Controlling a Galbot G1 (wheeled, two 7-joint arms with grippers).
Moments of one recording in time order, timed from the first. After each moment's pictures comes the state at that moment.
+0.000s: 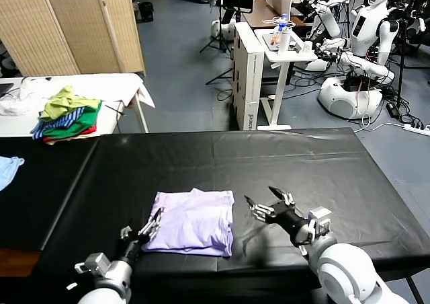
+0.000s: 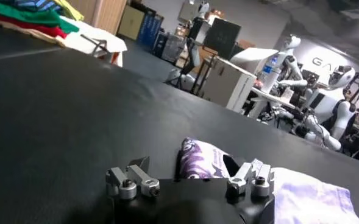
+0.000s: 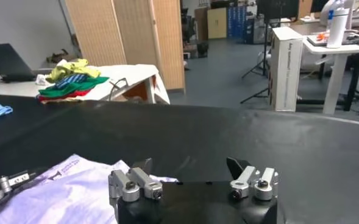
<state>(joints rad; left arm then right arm) 1.57 -1.43 -0.61 -1.97 -0.54 0.20 0.06 -1.30 0.95 0.33 2.22 0.69 -0.54 0.12</state>
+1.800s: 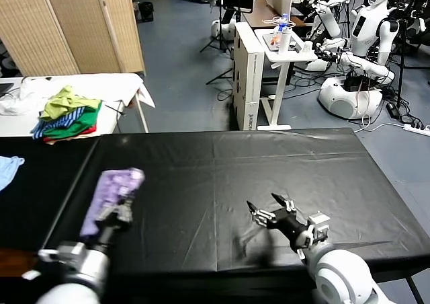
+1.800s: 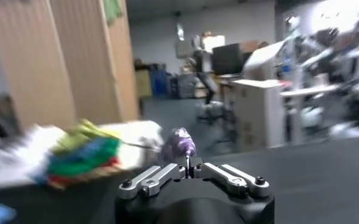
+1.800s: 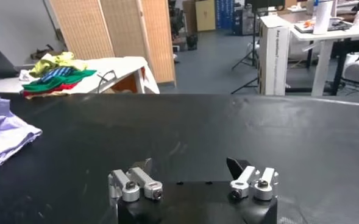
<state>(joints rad) 1.63 -1.28 -0.55 -2.30 -0.43 0.33 -0.12 -1.34 1.00 0.33 2.19 0.65 -0.54 0.13</state>
